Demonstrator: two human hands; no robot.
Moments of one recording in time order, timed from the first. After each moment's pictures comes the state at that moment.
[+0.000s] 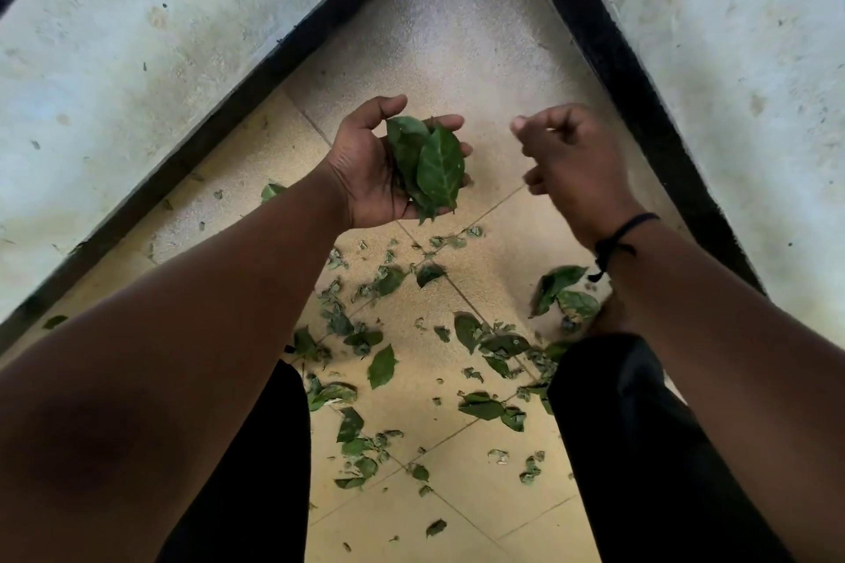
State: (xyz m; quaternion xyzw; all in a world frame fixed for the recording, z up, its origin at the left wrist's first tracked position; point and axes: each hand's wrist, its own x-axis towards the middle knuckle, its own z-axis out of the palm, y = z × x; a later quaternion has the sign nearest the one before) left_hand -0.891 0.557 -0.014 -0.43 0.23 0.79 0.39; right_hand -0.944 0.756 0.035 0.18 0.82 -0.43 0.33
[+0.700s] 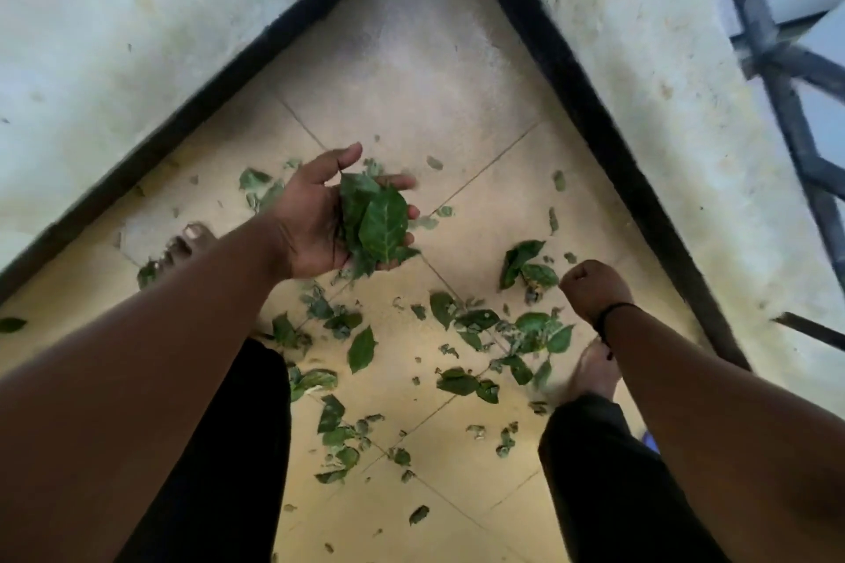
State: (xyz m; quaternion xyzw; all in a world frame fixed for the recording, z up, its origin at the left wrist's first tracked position) left_hand -0.816 0.535 0.036 -0.40 0.23 0.77 0.43; right_hand -0.821 0.899 0.027 0.25 0.84 -0.02 0.48
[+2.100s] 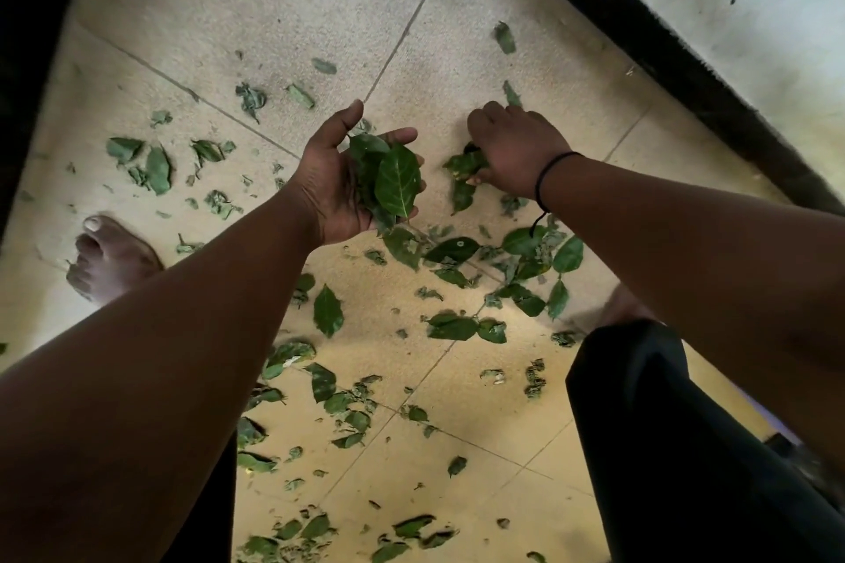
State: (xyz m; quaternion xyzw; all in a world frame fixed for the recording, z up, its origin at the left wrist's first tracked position) left_hand -0.793 0.696 -0.029 -0.45 0.31 0.71 0.45; right_hand -0.823 0.931 -0.066 -0.25 0.89 -0.01 0.38
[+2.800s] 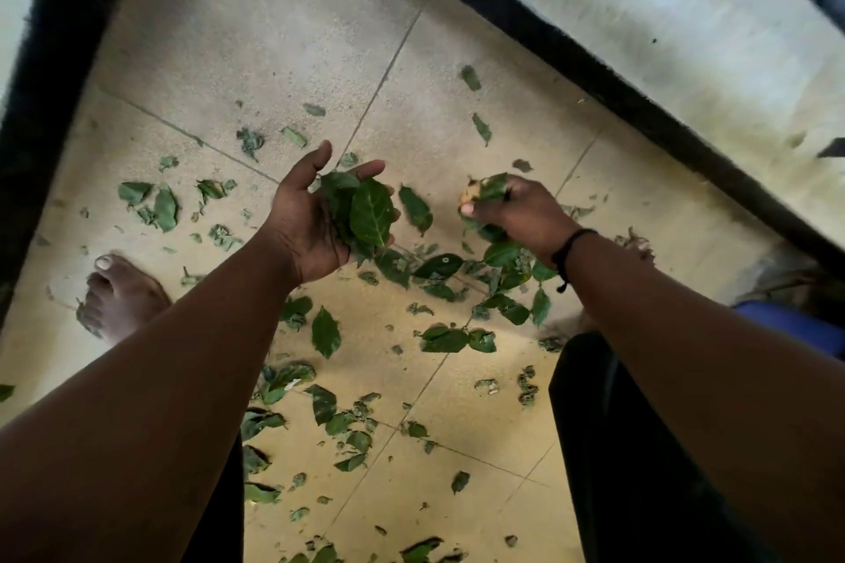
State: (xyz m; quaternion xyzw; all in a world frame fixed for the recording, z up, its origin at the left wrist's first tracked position) left_hand -0.787 0.687 0.008 -0.46 0.29 0.72 0.43; right_hand -0.780 0.941 0.016 0.31 0.69 -0.48 0.44
